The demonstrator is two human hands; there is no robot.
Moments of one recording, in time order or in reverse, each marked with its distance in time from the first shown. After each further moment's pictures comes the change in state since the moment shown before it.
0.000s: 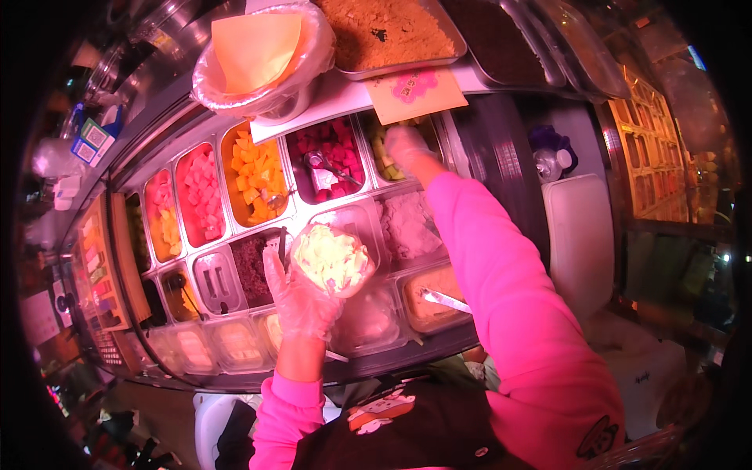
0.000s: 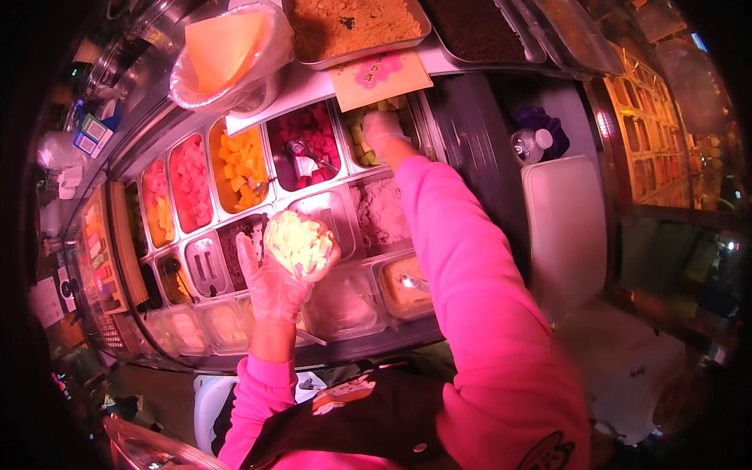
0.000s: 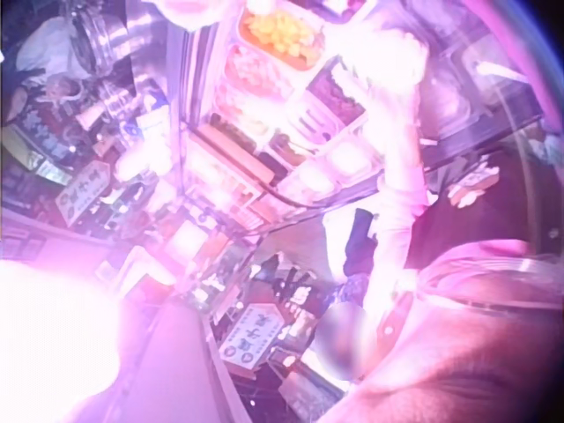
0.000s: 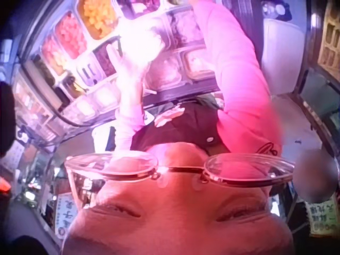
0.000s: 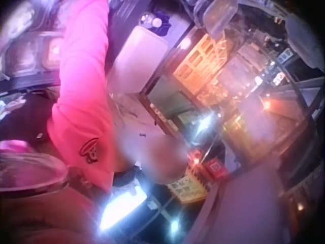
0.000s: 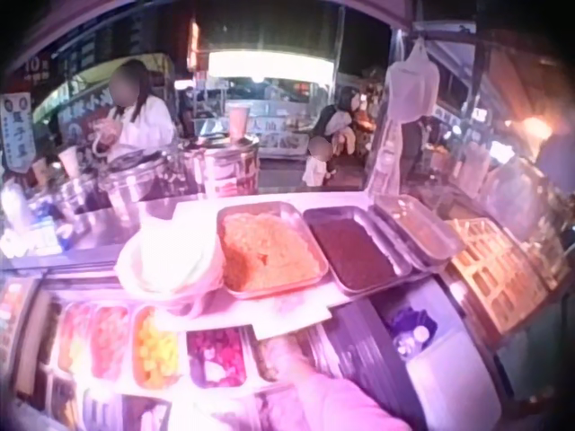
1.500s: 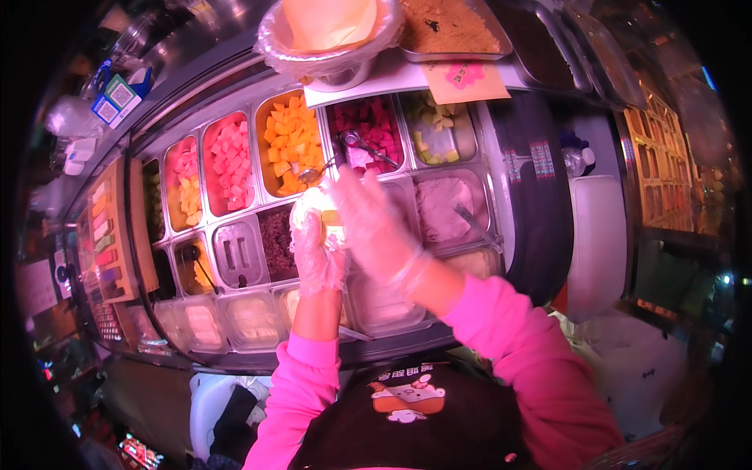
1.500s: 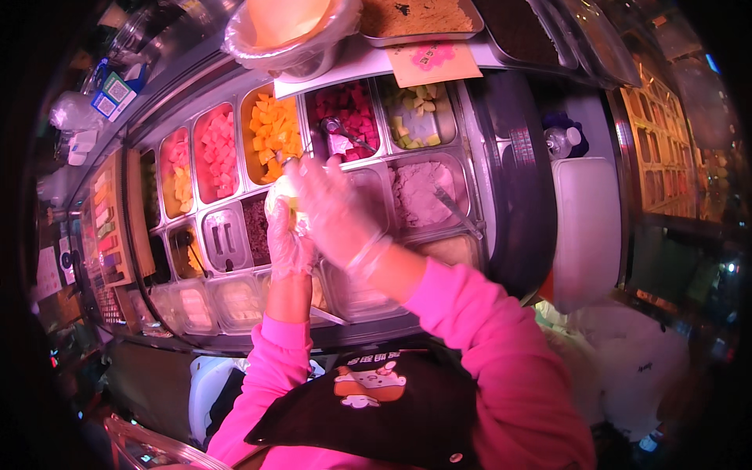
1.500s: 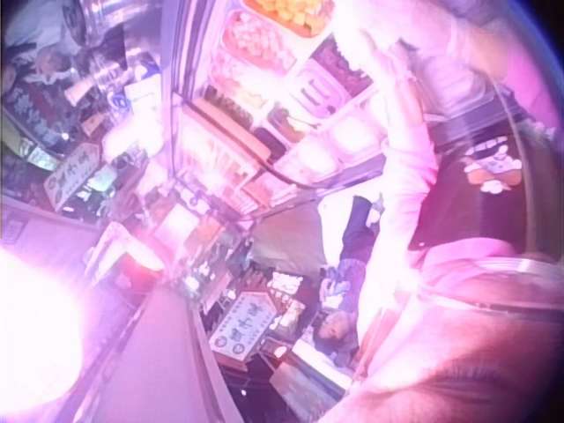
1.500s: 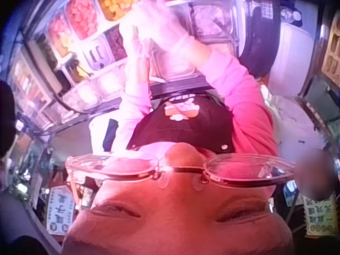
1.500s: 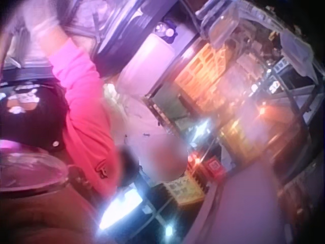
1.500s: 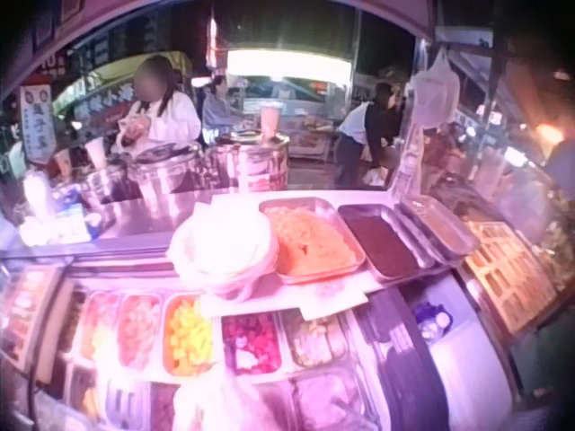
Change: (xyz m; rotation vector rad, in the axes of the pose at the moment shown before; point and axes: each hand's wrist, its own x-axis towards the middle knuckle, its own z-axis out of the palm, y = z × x) left_hand 0.043 0.029 -0.066 0.059 -0.188 0.330; right_hand -0.260 -0.166 0.028 -0.194 0.532 -0.907
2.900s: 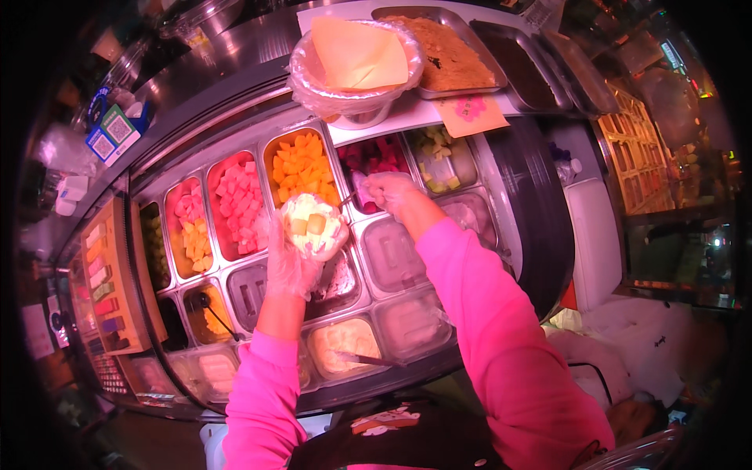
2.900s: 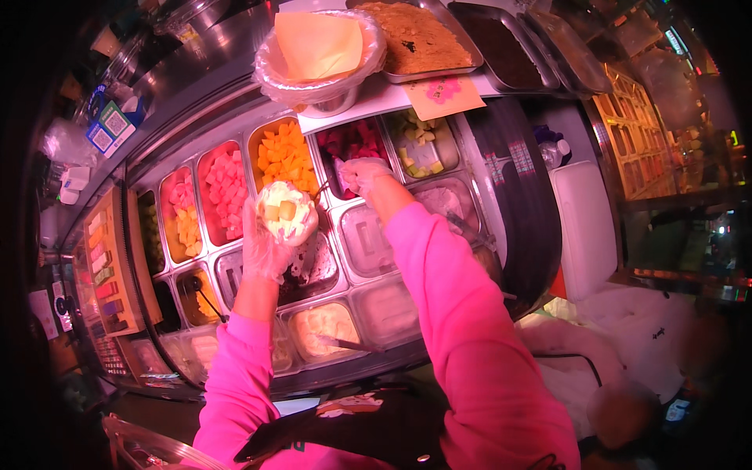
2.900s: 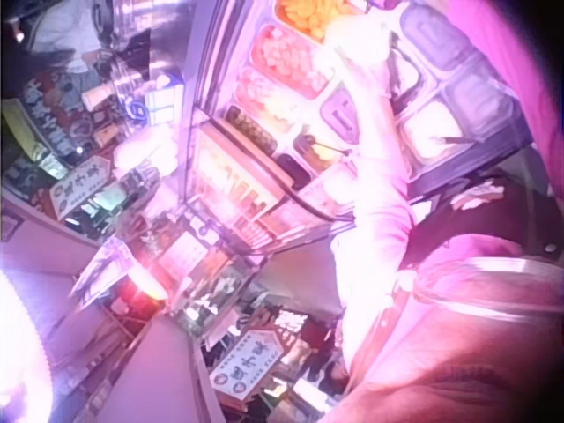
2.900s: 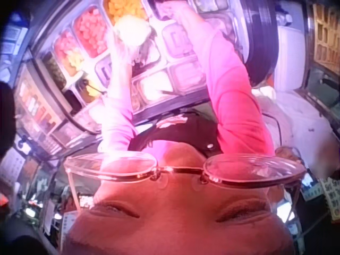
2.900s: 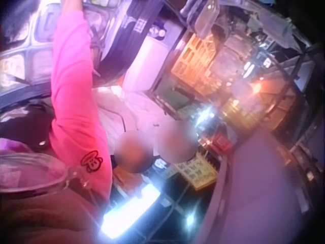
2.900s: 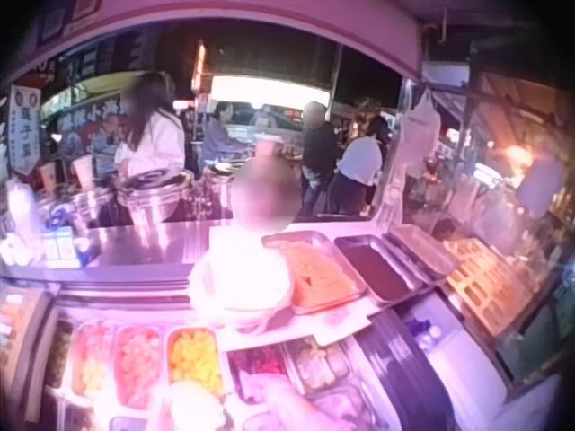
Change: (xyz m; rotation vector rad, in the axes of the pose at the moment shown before) left_hand 0.069 0.104 0.005 -0.086 -0.144 -0.438; right_hand 0.054 0.136 0.129 1.539 0.116 1.597
